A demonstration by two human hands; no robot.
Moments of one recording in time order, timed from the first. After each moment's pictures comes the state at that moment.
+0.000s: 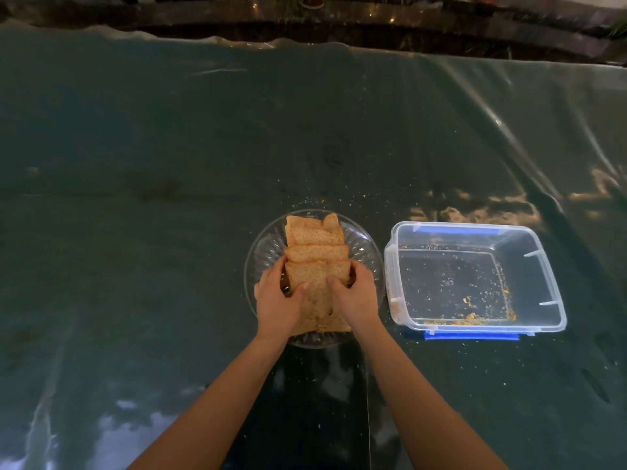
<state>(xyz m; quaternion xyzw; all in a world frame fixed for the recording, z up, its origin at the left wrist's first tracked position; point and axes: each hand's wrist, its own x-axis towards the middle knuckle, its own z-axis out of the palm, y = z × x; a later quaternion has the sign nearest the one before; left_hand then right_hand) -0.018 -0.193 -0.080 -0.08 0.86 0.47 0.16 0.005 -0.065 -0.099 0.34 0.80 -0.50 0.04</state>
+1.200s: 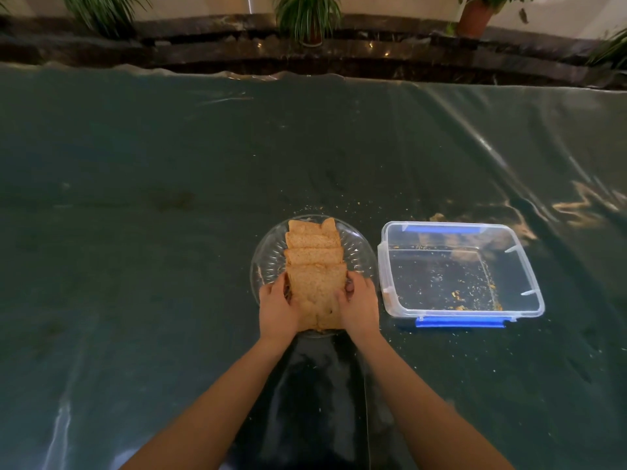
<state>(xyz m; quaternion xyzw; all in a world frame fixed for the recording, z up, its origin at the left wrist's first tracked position) 0.011 -0.201 -0.073 -0.06 0.88 0.44 0.16 0.040 -0.070 -0.084 0.32 0.85 -0.42 0.02</state>
